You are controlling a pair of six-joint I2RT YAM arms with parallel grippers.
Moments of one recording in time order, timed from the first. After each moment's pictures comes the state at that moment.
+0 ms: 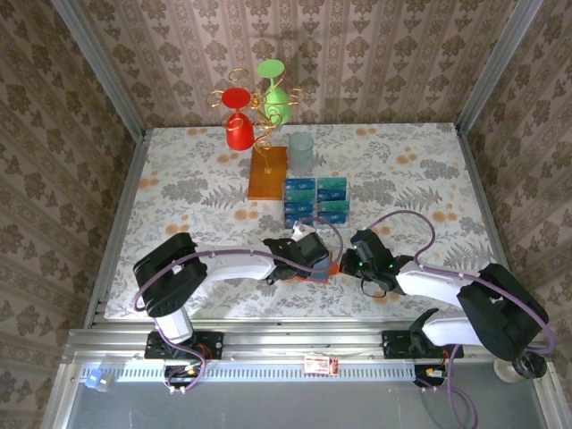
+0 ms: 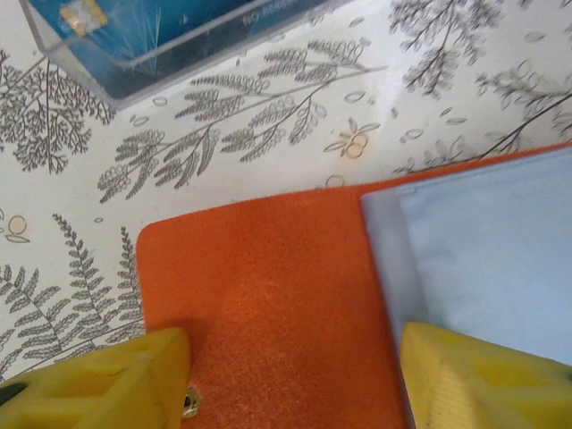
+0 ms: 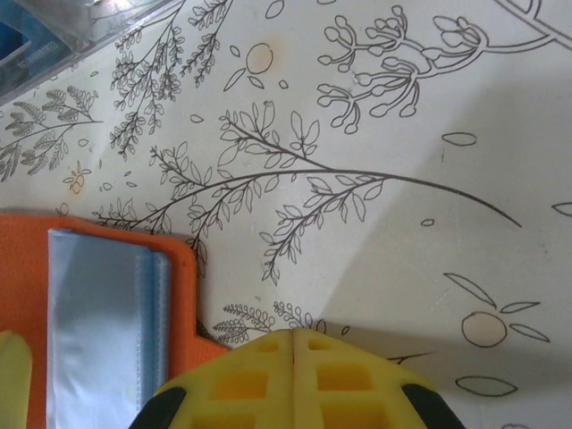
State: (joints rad) left arm -1.15 1.73 0.99 -0.40 -0.41 -0.59; right arm 0.60 1.28 0.38 0.00 0.01 0.88
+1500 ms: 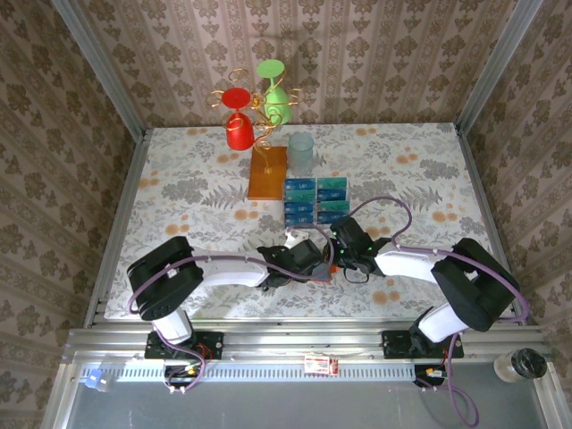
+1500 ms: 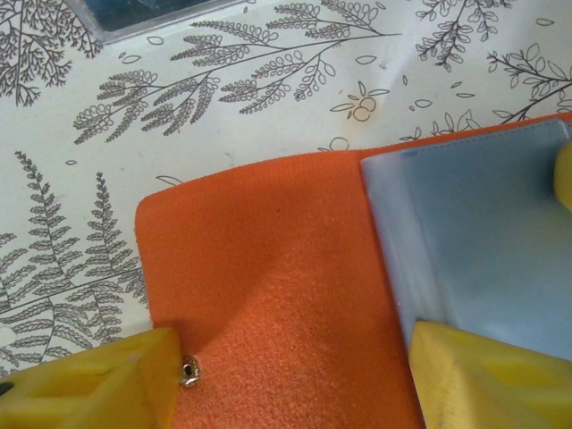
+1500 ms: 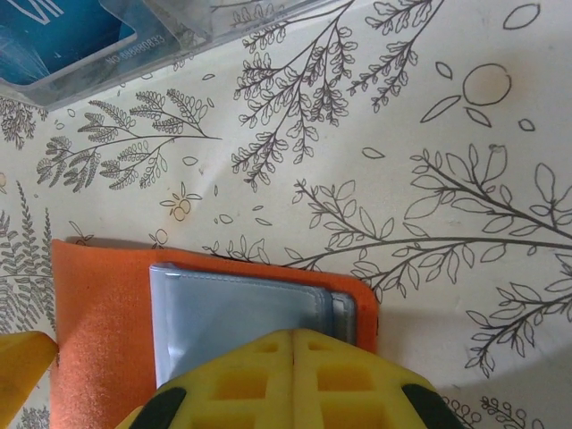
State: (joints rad) left arm -1.16 1.68 0.85 -0.26 -0.39 -0.71; right arm 0.64 1.50 0.60 -0.03 -0.05 0.89
